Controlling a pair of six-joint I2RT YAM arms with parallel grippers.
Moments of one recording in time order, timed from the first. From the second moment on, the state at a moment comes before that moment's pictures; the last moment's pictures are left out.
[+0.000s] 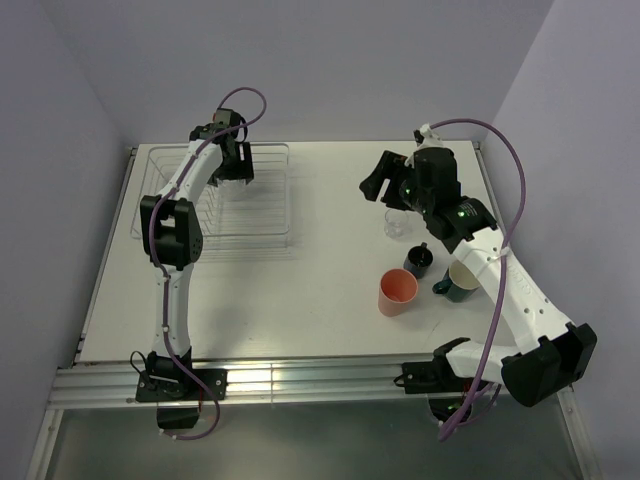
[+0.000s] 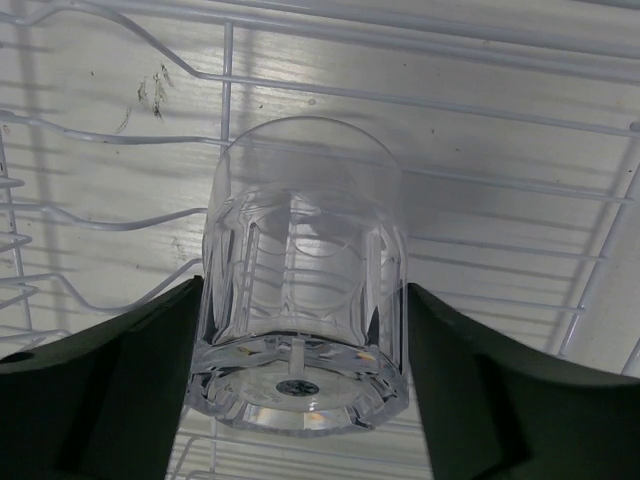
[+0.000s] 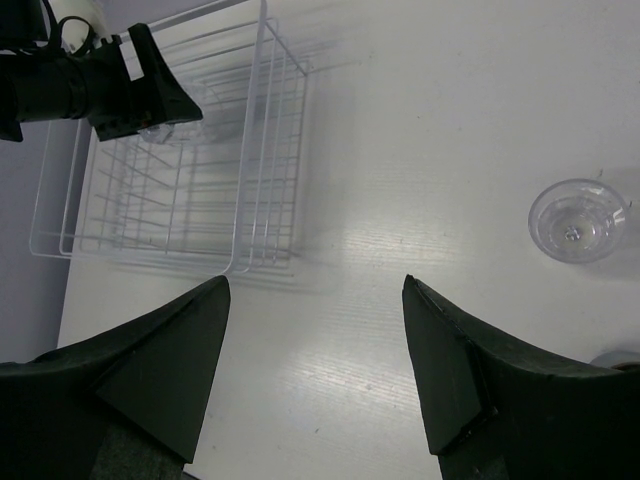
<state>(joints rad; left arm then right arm) -0.20 2.35 2.23 -0.95 -0.20 -0.30 0.38 1.20 1.24 -0.49 0.01 0.56</state>
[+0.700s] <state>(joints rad) -0.20 2.35 2.20 -0.89 -0.20 -0.29 0.38 1.20 1.24 -0.49 0.00 0.56</state>
